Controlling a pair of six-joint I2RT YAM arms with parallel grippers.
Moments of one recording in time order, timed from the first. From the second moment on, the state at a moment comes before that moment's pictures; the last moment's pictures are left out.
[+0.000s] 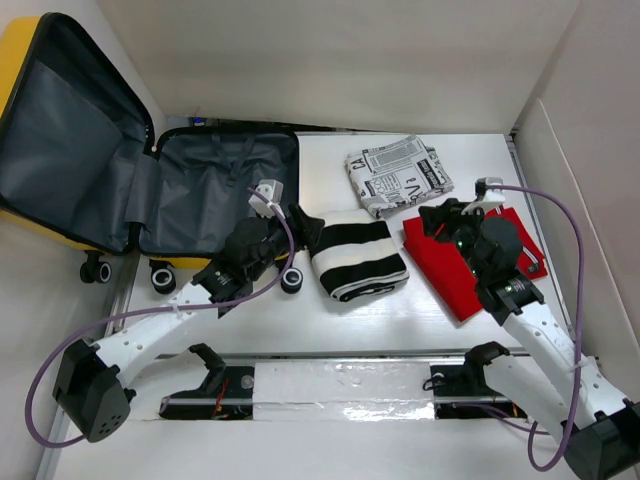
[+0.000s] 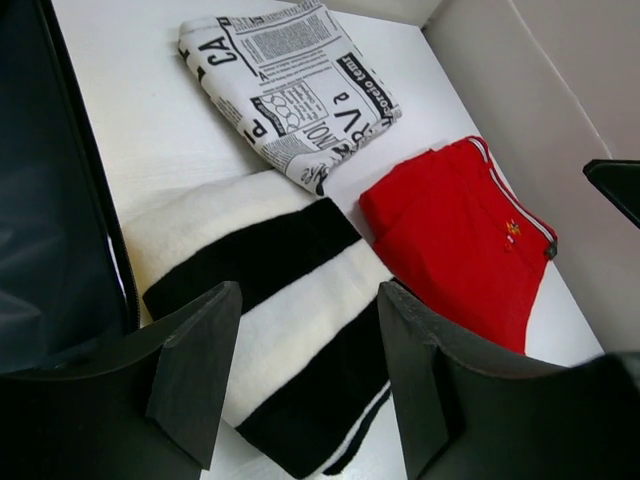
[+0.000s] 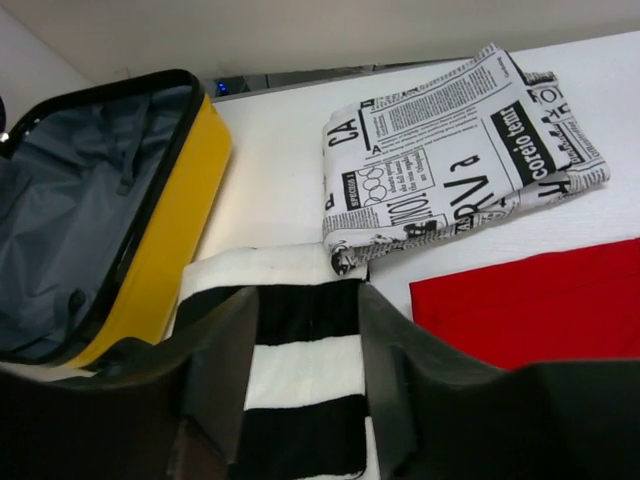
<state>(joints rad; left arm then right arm) -0.72 1.00 0.69 0.13 -0.16 -0.53 0.36 0.78 0.65 0.05 0.08 0.36</state>
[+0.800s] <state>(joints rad) -0.95 1.14 0.68 -0.14 -0.34 -0.70 0.36 0.77 0.65 0.08 0.00 0.35</state>
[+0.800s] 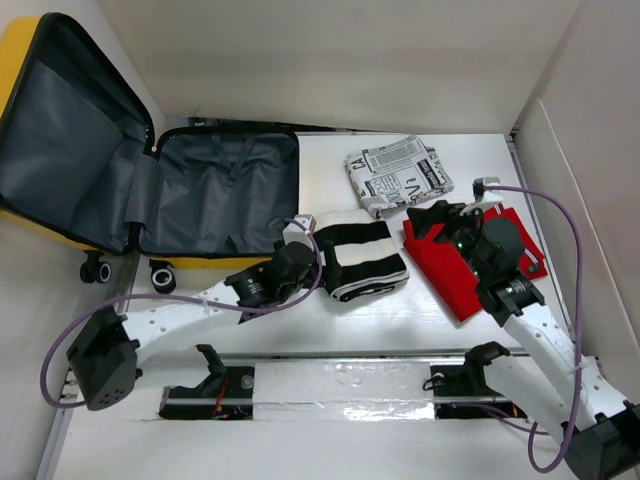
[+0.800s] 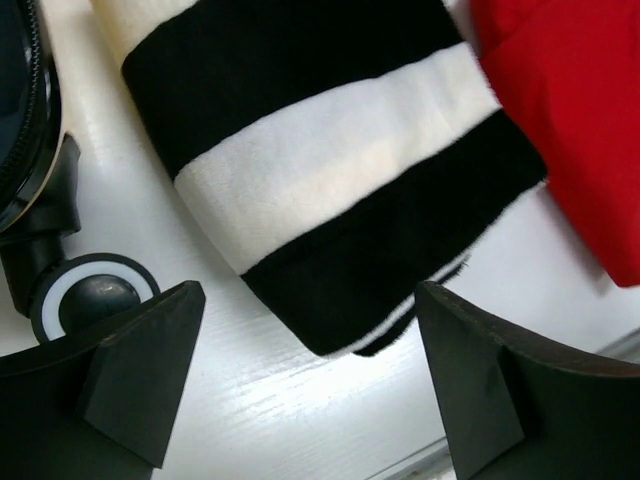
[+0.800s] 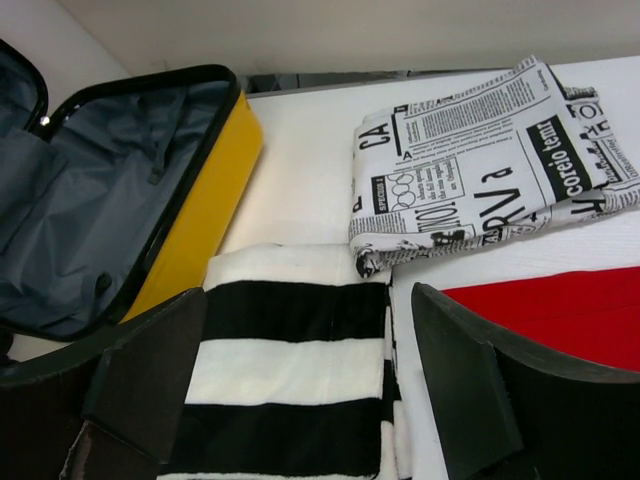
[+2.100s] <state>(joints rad) -0.83 1.71 0.82 0.19 -0.33 -1.05 0.36 0.78 0.64 0.10 -0.16 0.35</state>
